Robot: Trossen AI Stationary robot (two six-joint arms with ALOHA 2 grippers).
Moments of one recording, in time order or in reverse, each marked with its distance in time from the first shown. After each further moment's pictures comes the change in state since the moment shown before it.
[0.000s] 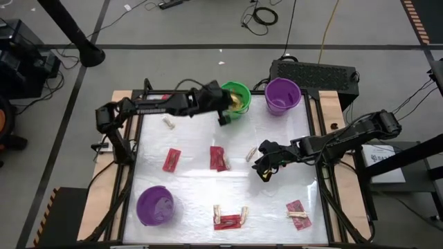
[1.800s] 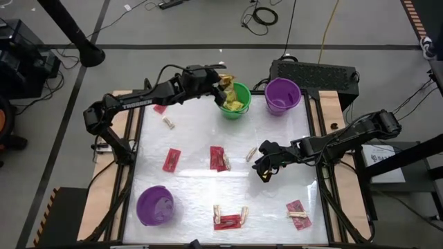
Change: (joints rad) left arm 0.118 -0.120 0.000 0.050 0.066 -0.355; right arm 0.006 0.000 0.000 0.002 0.028 -0.004
